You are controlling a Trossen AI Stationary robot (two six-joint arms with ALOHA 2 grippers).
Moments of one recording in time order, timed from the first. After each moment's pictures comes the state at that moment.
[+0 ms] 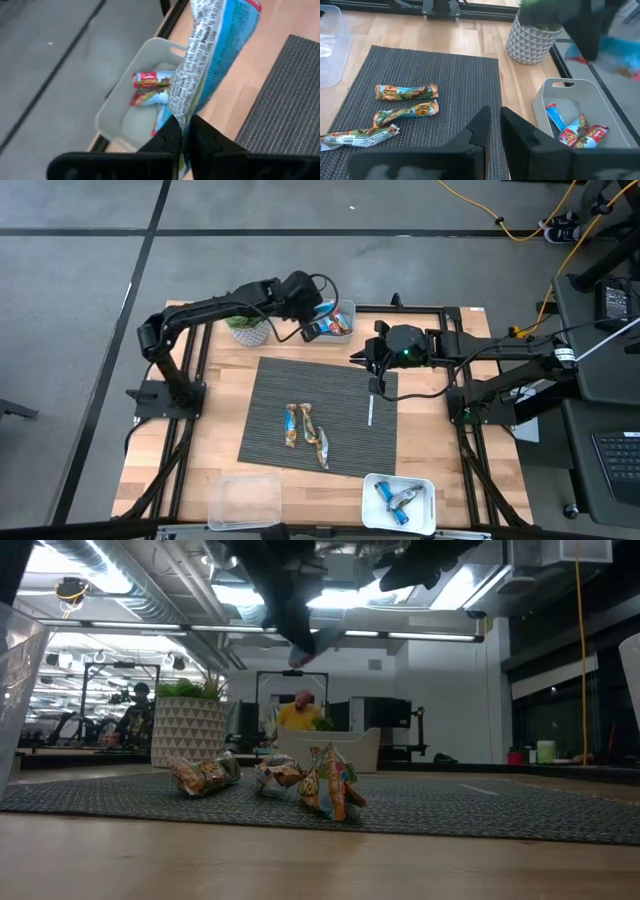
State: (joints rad) left arm 0.44 1.71 1.58 -0.71 -0.16 0.06; right arm -0.05 1.26 1.12 -0.43 0.14 -0.08
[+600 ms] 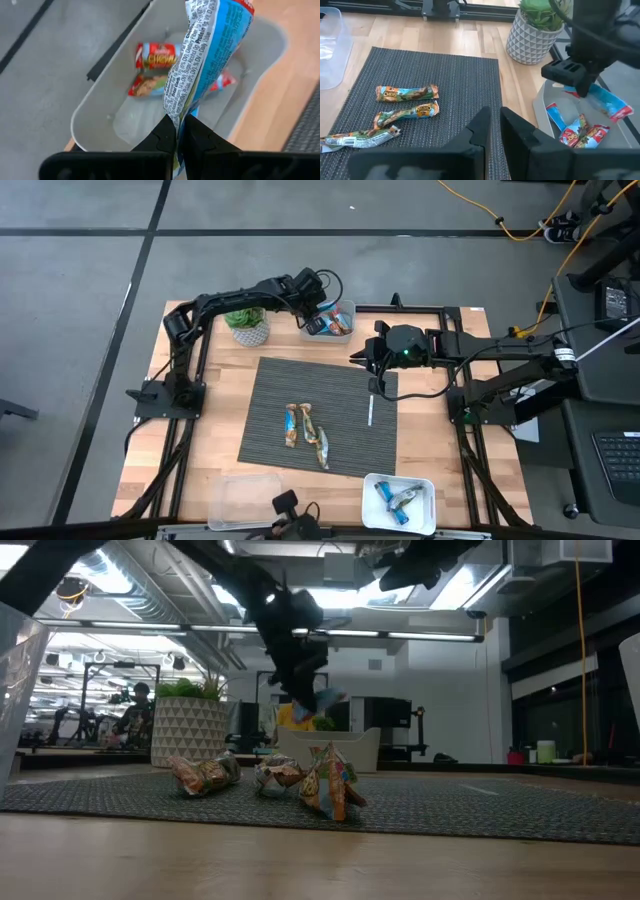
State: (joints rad) left arm 0.59 1.95 1.58 -0.59 -0.03 0.10; right arm -0.05 1.26 1.12 -0.43 0.14 -0.07
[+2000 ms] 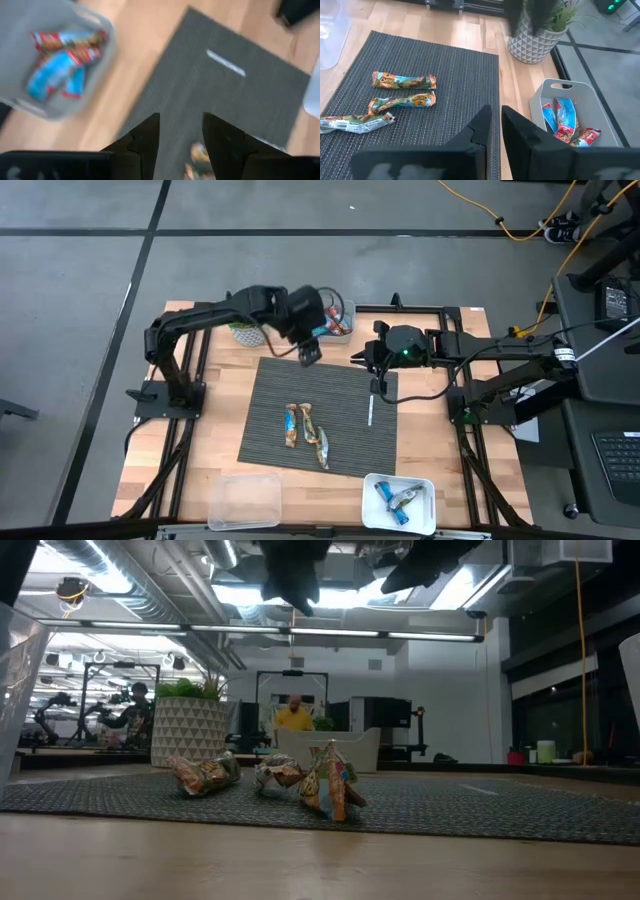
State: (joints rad) left arm 0.27 1.75 1.85 -1.11 0.06 -0.18; right arm -0.05 1.26 1.12 -0.45 0.14 -0.17
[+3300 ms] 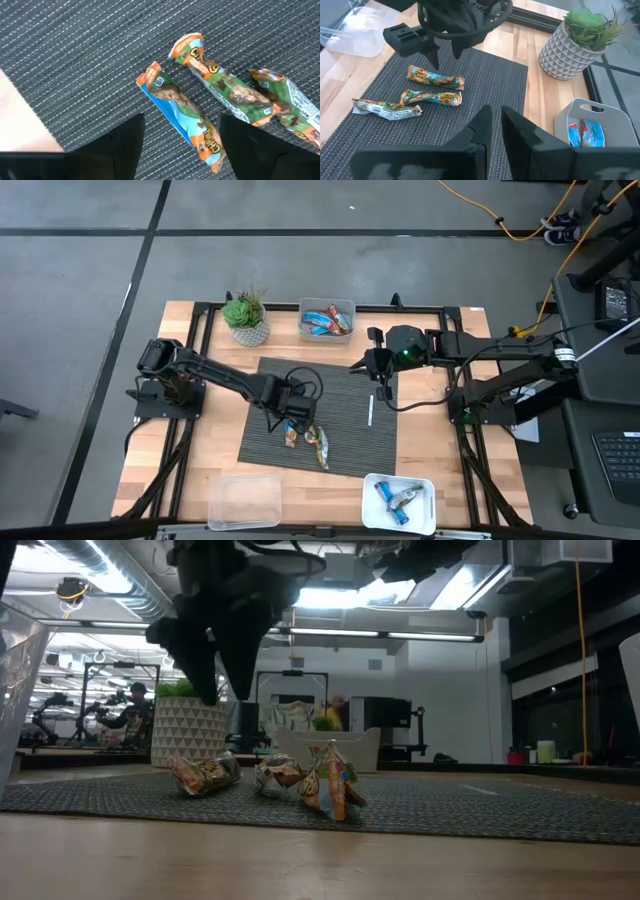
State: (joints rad) left arm -0.20 1.75 1.32 -0.97 -0.18 -1.13; right arm -0.05 1.26 1.12 -0.45 -0.03 -0.27
